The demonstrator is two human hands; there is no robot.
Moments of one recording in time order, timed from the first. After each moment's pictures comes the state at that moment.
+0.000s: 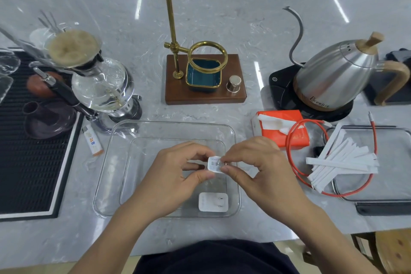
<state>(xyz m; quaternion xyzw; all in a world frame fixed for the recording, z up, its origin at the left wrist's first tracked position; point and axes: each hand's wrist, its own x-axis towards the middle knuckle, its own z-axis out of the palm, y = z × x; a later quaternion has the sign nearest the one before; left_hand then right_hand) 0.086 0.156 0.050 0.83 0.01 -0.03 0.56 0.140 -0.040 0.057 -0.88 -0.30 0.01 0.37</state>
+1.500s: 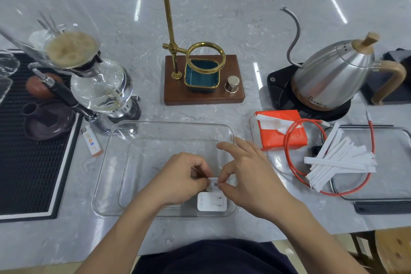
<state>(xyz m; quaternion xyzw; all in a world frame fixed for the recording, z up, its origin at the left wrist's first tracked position) 0.101 0.151 0.019 0.84 0.08 -0.21 0.49 0.136 -0.027 0.048 -0.92 -0.29 0.20 0.20</state>
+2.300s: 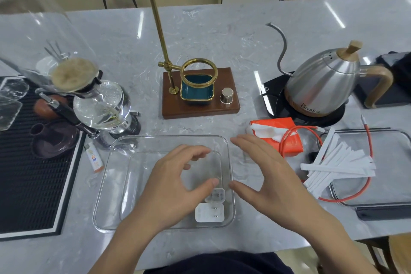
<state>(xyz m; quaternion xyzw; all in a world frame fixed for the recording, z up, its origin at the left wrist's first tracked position) 0.087 0.144 0.060 0.89 0.03 0.03 0.46 0.142 -0.067 0.065 -0.90 -0.28 0.07 0.34</state>
